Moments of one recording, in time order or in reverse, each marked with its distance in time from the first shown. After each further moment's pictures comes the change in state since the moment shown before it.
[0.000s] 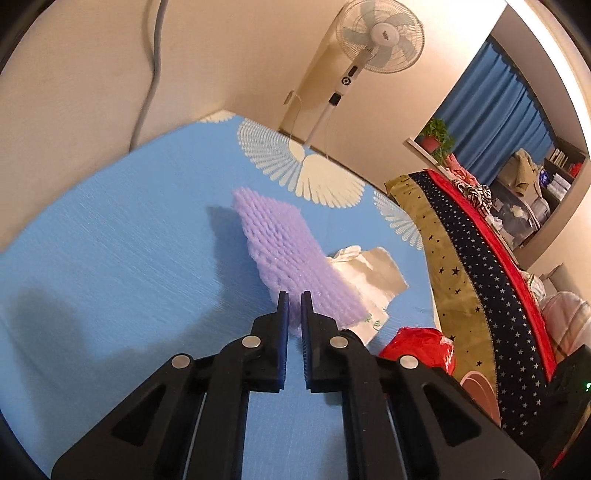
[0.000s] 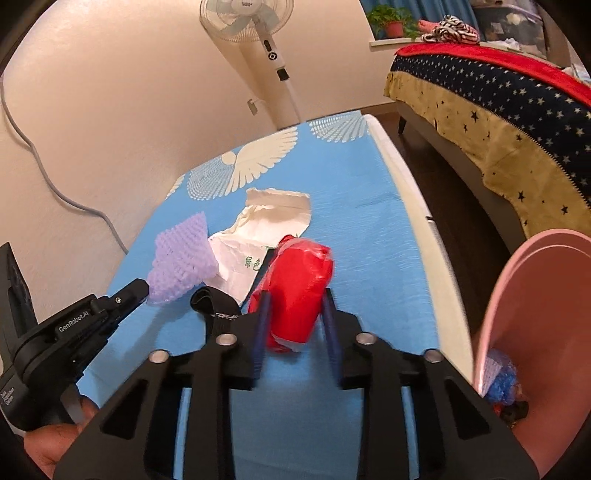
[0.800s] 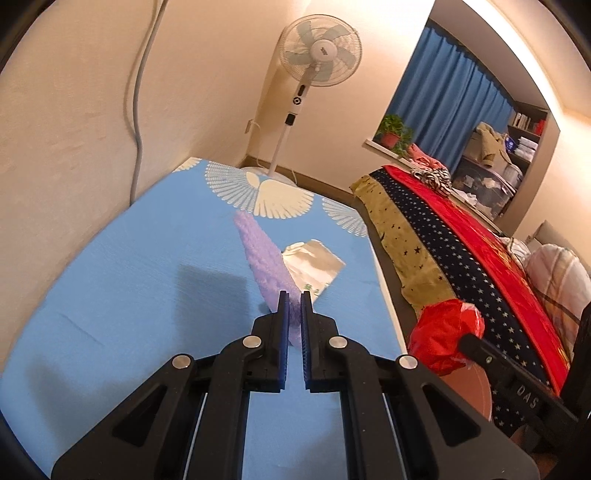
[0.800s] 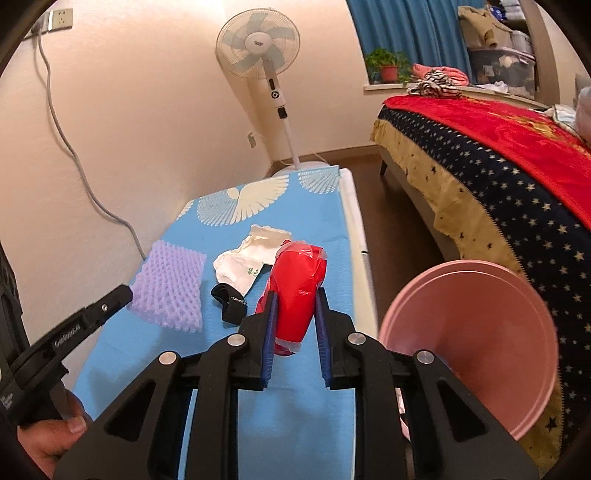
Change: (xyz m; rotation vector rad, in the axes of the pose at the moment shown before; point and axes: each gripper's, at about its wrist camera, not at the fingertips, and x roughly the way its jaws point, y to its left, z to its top) left arm -0.106 -0.042 -0.026 0.187 -0.071 -0.049; right arm -0.131 -0.004 -0.011 -0.066 -0.125 -0.066
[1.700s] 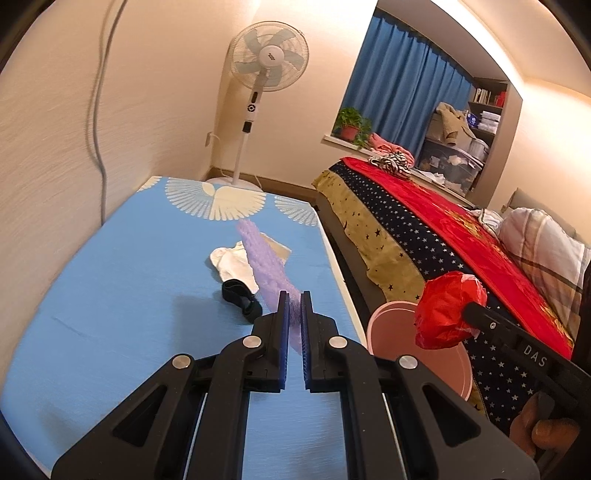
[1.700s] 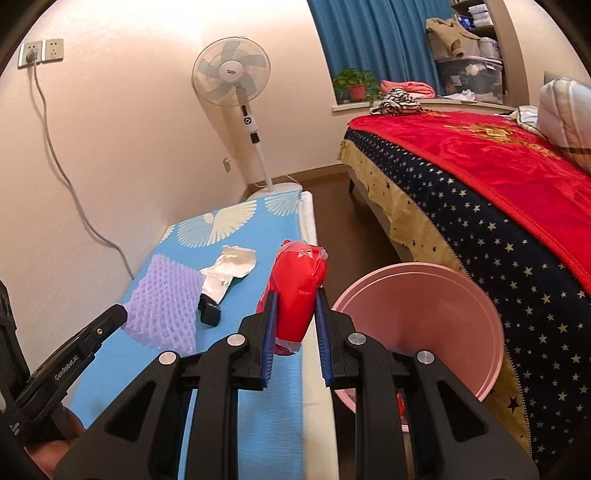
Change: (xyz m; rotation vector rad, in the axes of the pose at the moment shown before) left arm -0.029 -0.049 -0.022 0.139 -0.014 -0.085; right arm -0.063 -0.034 -0.009 0.045 -0.078 -0.091
